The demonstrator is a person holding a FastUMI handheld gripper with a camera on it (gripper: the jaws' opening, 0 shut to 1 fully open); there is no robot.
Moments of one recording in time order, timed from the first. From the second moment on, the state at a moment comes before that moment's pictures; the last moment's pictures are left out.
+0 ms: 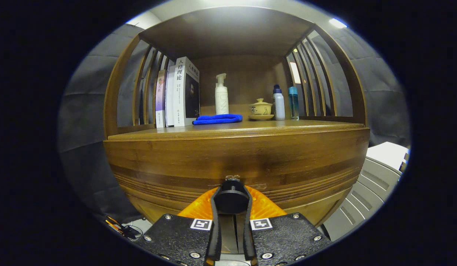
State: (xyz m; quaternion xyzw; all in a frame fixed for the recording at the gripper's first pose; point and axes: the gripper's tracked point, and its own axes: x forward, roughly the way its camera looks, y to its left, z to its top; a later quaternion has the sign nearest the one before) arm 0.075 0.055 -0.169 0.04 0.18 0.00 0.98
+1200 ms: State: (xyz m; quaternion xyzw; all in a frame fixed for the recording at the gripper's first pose) arm -0.038 0.059 -0.145 0.04 0.20 0.00 0.98
